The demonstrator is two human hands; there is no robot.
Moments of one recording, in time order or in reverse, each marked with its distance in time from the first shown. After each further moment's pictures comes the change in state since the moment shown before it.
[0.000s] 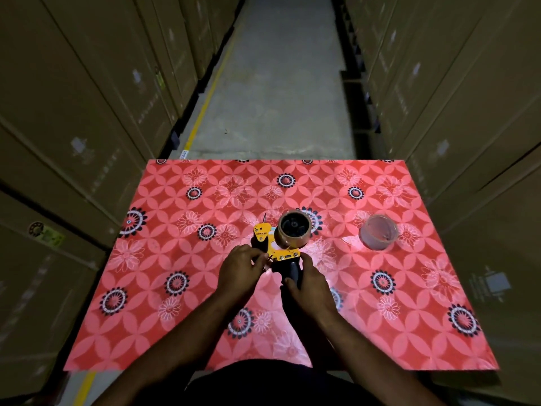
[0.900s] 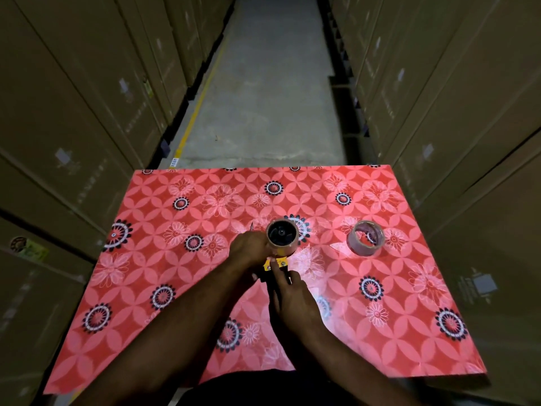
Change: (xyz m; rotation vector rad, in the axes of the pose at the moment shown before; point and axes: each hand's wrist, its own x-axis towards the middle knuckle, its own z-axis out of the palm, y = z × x) left_hand 0.090 0.056 0.015 0.399 -0.382 -0.016; right_hand 0.002 0.016 0.014 -0.296 0.038 -0.224
